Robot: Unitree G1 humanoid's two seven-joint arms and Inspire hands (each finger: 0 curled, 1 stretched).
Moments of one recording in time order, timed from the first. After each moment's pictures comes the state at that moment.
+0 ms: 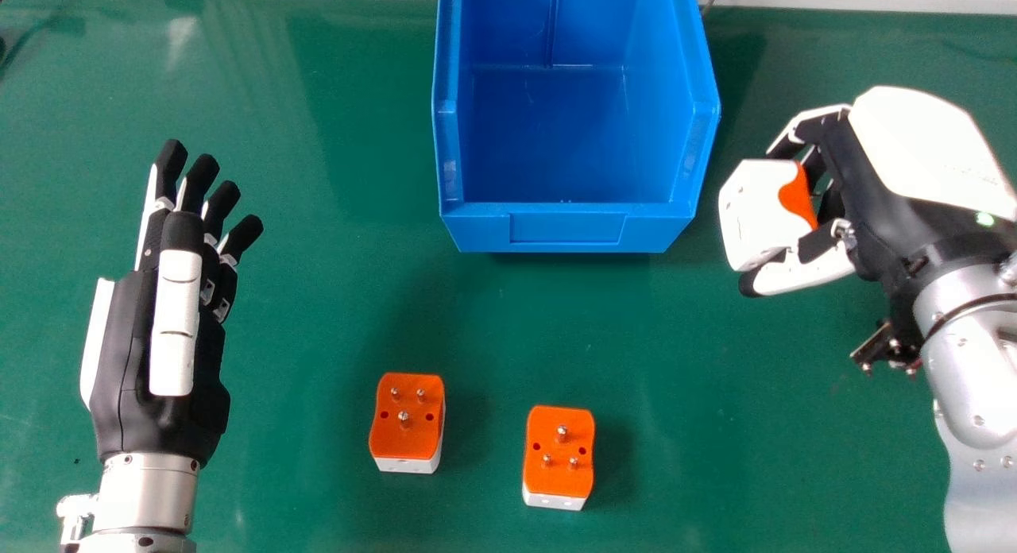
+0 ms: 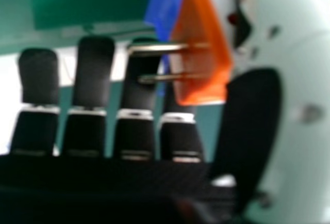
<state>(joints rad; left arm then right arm) 0.13 0.10 0.28 0.15 -0.35 -0.44 -0.35 -0.12 -0.50 0.19 -0.48 -0.91 0.50 0.33</state>
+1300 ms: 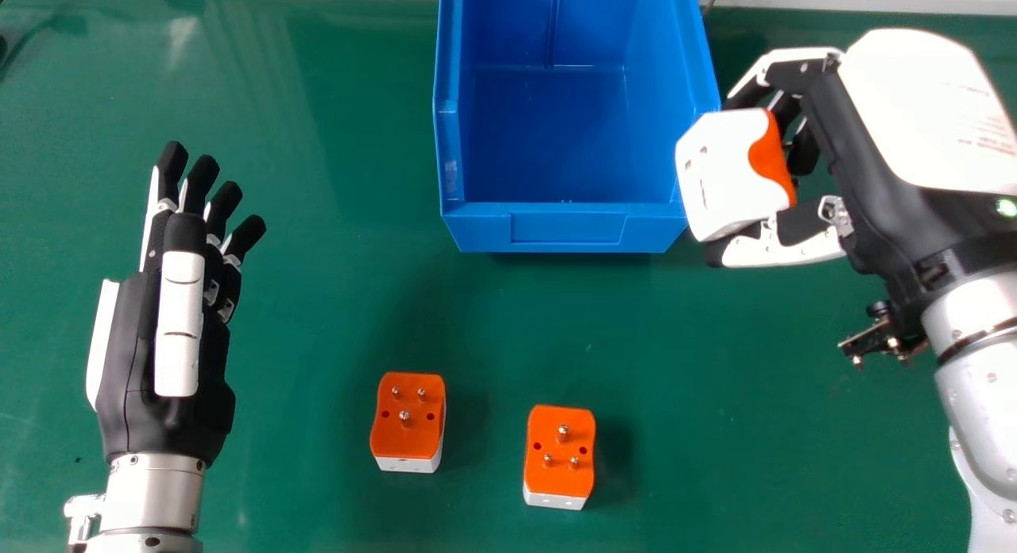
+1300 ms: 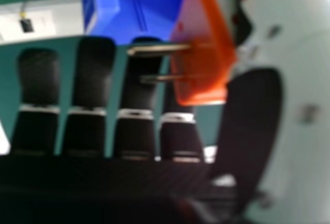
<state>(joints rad) 0.13 0.09 0.27 0.16 -0.35 -0.45 -0.34 -0.05 -0.41 0.11 -0.65 -0.90 0.31 0.29</state>
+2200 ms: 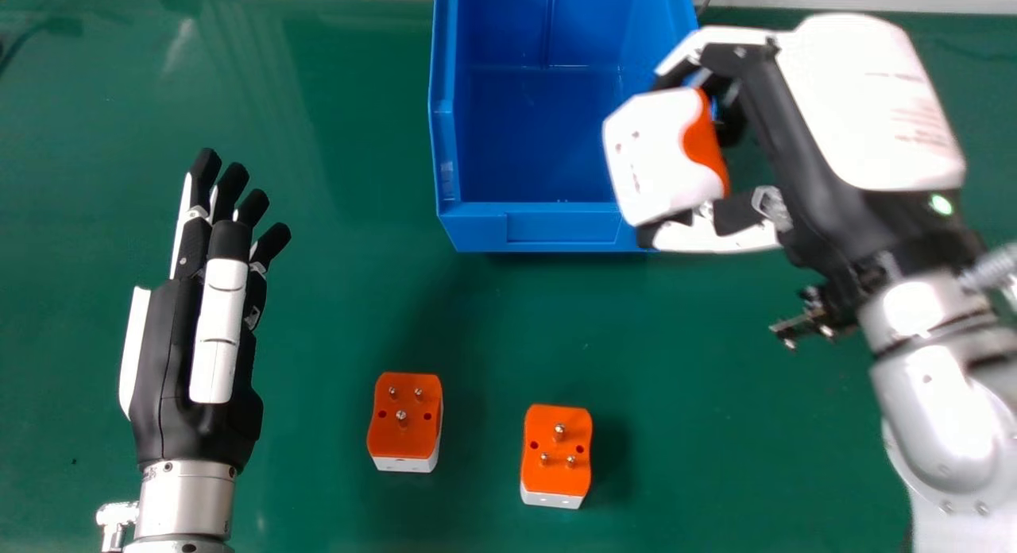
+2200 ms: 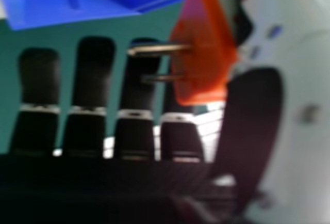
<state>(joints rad) 0.16 0.05 0.22 0.13 -0.28 -0.47 -0.28 -0.16 -0.31 0.18 -0.52 -0.91 0.15 0.18</state>
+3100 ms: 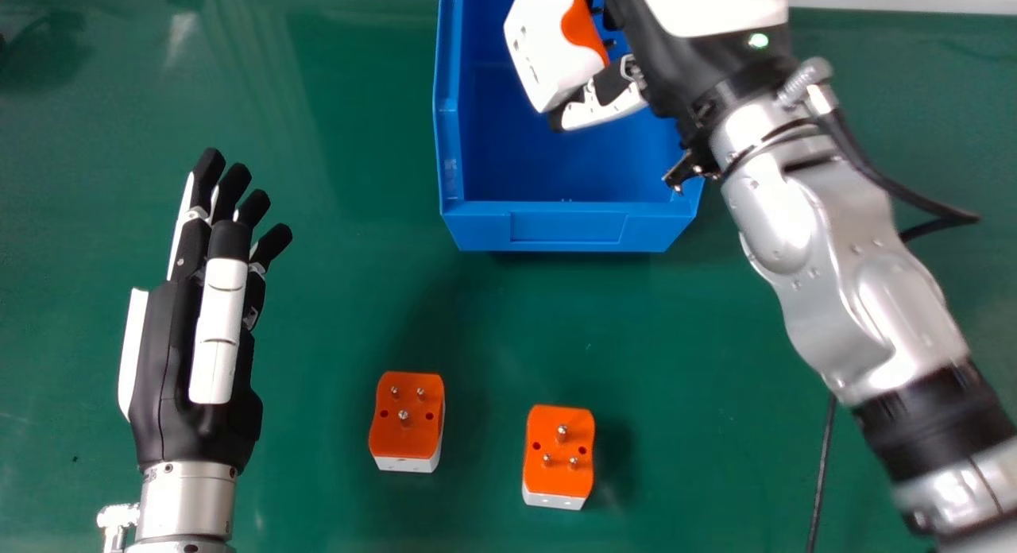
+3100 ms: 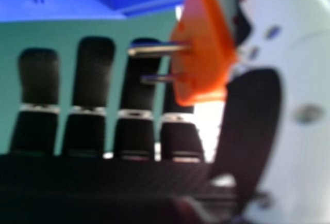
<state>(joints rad) 0.15 0.05 0.21 0.14 -0.28 -0.48 -0.26 -0.73 -0.29 0.34 0.41 -0.93 -0.08 -0.16</state>
